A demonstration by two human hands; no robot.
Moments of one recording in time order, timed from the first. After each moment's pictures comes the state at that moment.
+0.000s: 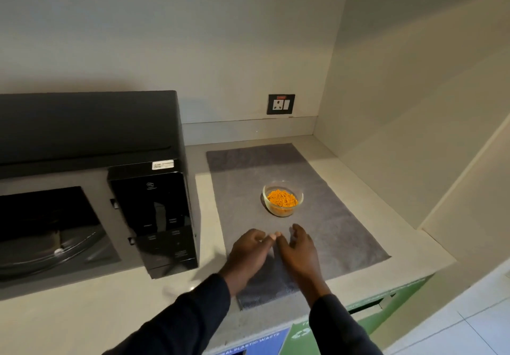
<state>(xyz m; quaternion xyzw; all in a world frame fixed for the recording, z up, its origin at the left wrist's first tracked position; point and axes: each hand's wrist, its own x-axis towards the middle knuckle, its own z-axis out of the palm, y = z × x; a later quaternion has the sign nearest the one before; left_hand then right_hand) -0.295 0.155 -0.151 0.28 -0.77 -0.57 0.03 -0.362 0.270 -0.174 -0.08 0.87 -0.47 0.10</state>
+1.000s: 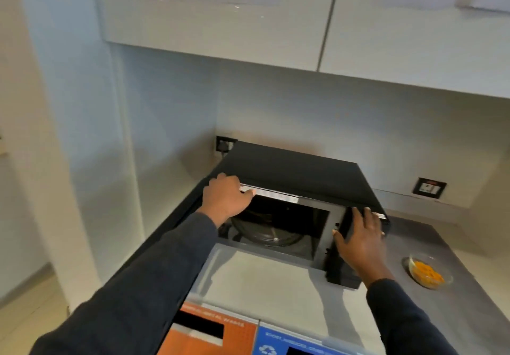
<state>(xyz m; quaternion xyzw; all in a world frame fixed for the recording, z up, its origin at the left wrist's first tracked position) 0.117 -0.099 0.097 0.45 -0.85 -0.16 0.21 -0.147 0.104 0.013 -0.37 0.89 -0.24 -0.11</state>
